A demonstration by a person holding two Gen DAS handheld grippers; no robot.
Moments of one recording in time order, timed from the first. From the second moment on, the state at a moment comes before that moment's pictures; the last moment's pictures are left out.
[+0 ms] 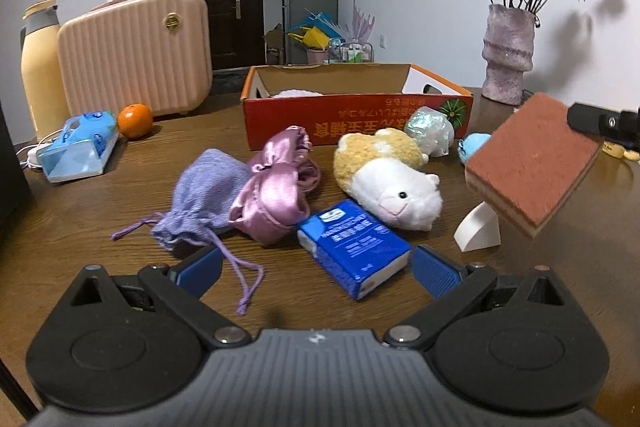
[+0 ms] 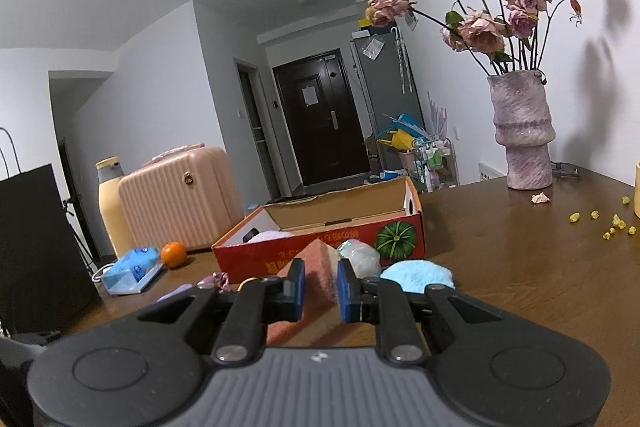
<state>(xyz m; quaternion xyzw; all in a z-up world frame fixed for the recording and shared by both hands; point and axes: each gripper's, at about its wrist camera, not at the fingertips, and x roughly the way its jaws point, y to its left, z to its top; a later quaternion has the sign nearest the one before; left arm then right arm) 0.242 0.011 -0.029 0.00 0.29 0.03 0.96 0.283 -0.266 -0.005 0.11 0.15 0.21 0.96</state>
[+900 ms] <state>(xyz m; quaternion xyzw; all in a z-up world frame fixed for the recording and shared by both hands) 0.315 -0.029 -0.060 0.01 0.34 0.09 0.93 0.321 -0.295 -0.020 0.16 0.15 0.20 0.95</state>
